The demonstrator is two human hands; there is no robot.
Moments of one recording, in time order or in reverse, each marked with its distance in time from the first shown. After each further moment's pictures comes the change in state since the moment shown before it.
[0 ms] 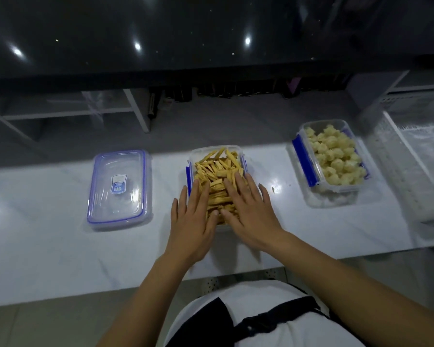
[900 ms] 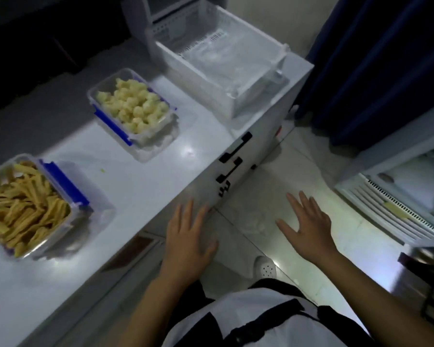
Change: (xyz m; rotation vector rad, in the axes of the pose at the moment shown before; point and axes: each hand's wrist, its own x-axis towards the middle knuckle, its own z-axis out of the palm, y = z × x) left_hand -0.109 0.193 0.143 0.089 -0.467 0.565; right_hand -0.405 0.179 0.063 0.306 0.257 1.090
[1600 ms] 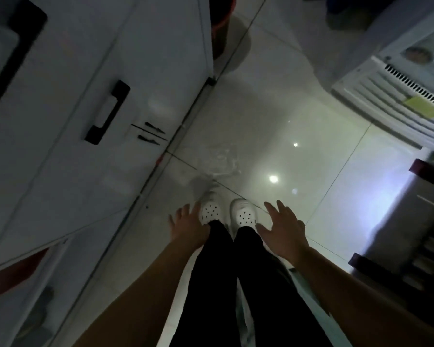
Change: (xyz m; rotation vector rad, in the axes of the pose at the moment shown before) left_hand 0.156 0.035 0.400 0.281 -0.762 -0.426; right_hand 0.081 0.287 0.226 0.063 -0.570 0.351
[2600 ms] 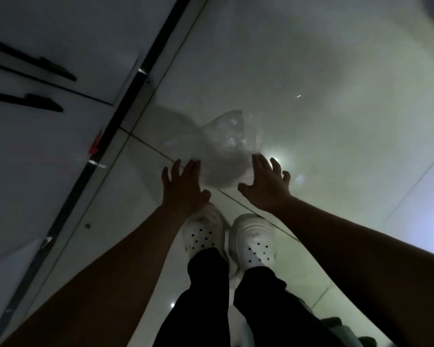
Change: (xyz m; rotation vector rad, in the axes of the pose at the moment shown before) left_hand 0.397 -0.008 0.127 0.096 0.142 0.207; right_hand 0.404 -0.005 0.146 -0.001 0.062 -0.099
